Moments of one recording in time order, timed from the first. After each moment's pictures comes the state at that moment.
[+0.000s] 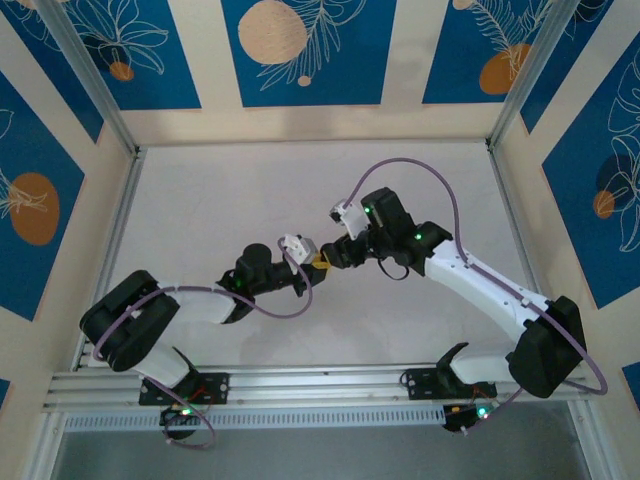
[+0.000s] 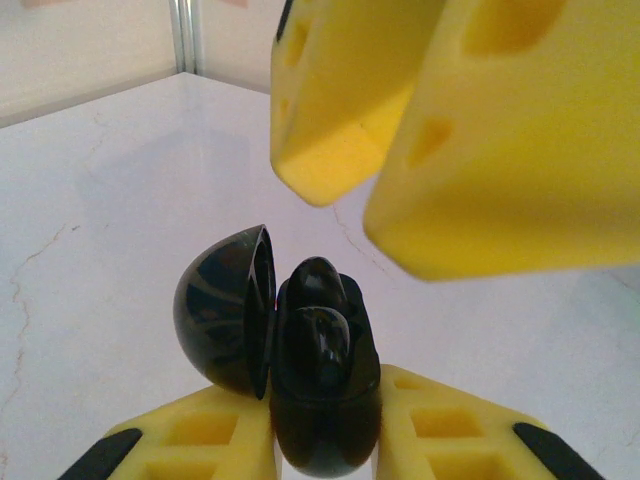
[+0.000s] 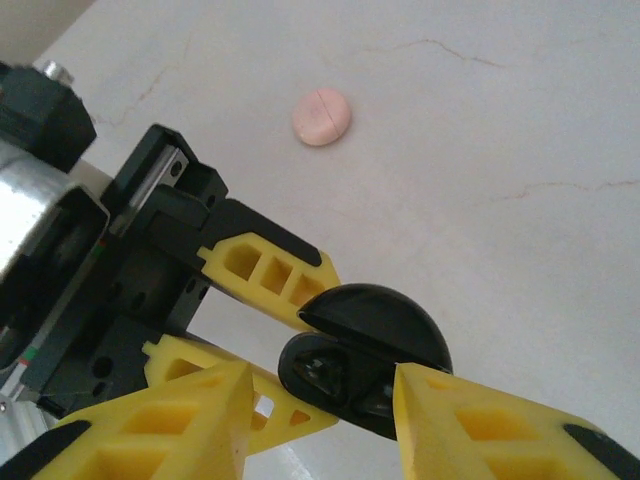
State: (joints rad) left arm -0.76 1.52 0.49 0.84 0.37 -0.04; right arm 0.64 1.29 1.06 -0.56 -0.35 0.06
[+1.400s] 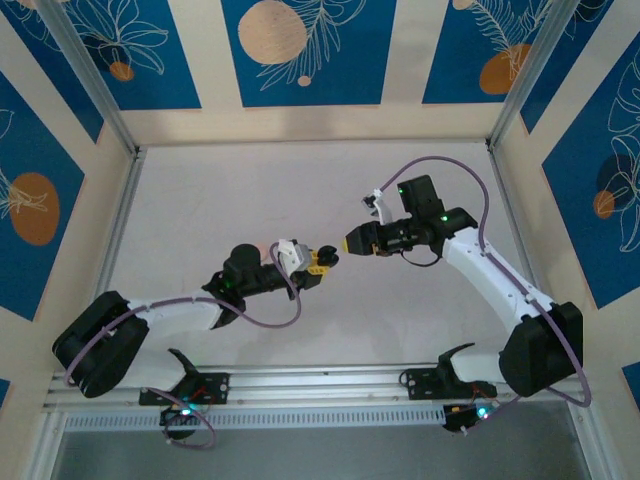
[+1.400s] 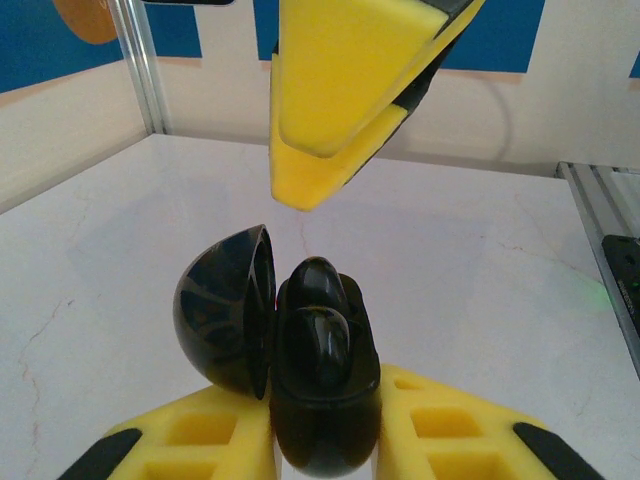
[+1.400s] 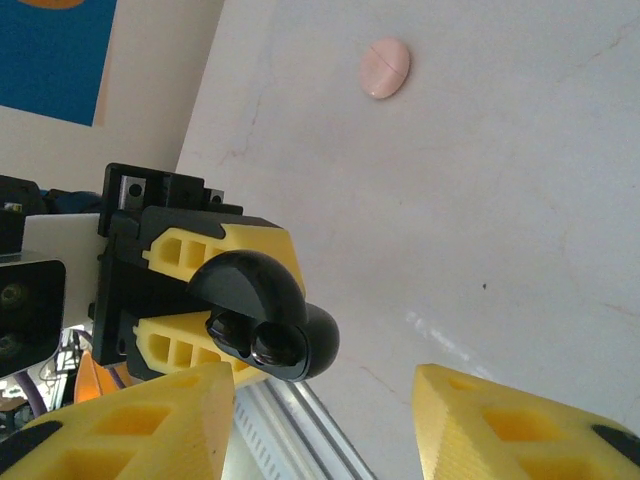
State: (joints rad) left arm -0.76 1.34 0.47 0.73 0.44 0.10; right arm 0.38 1.30 1.08 -0.73 -0.79 0.30
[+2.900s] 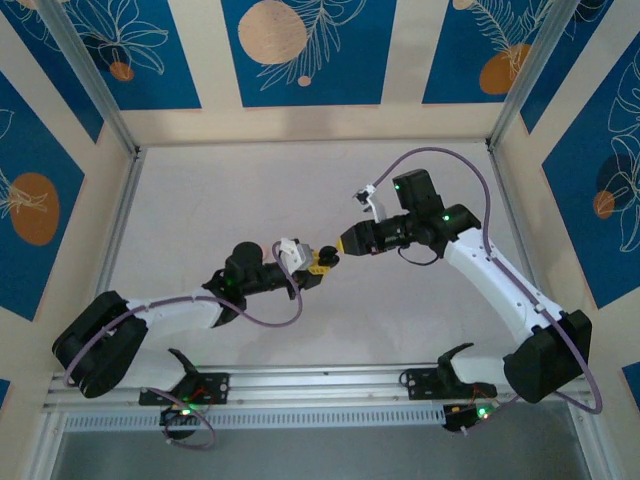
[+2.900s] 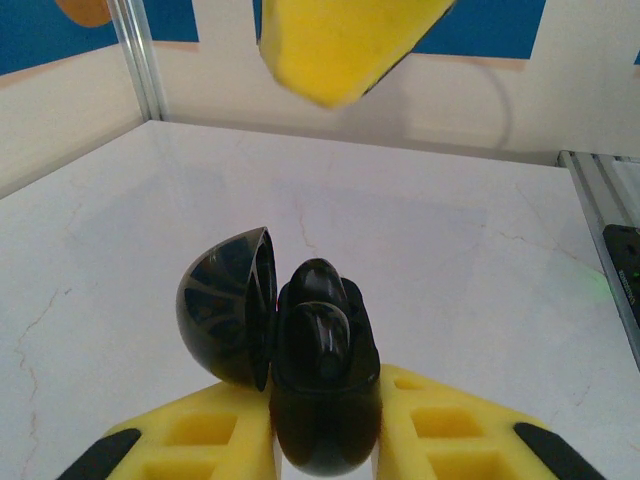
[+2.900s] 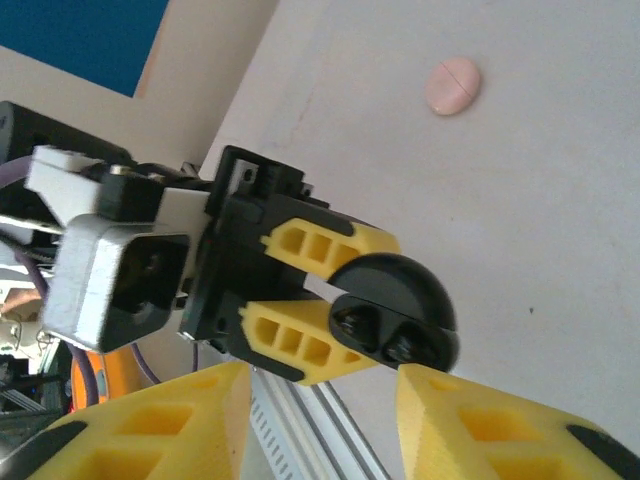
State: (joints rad) left arm -0.76 1.34 0.49 0.68 0.44 0.11; right arm 0.46 1.27 1.17 -0.78 -0.80 0.25
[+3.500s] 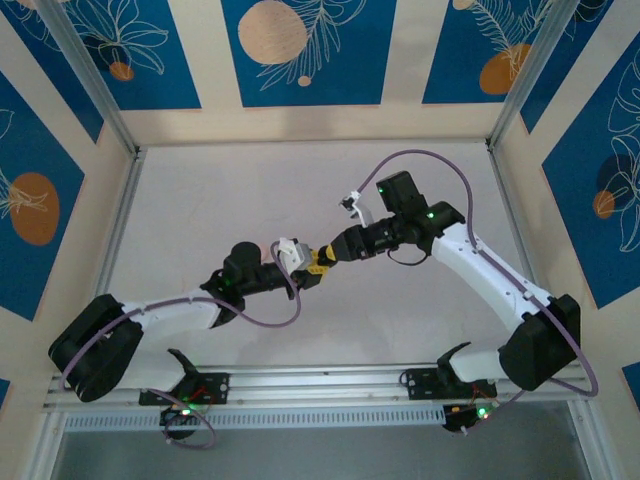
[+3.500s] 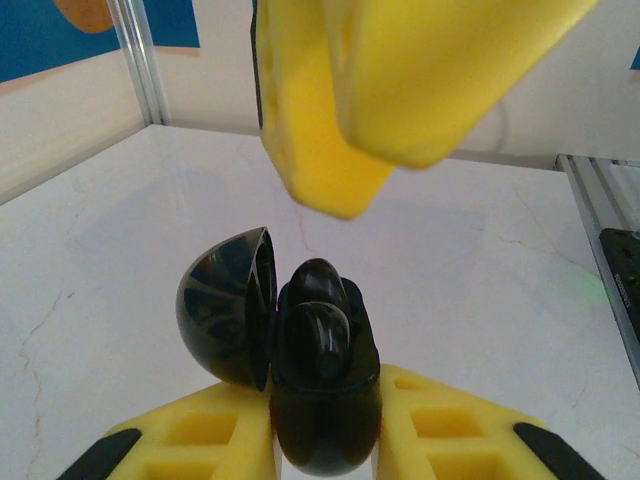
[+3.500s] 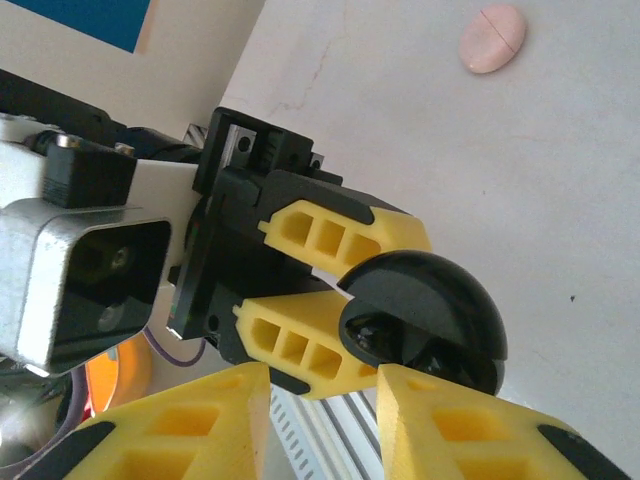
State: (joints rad) left arm -0.76 1.31 0.49 0.65 0.44 0.11; right arm 0.52 1.34 1.19 -0.79 -0.80 0.25
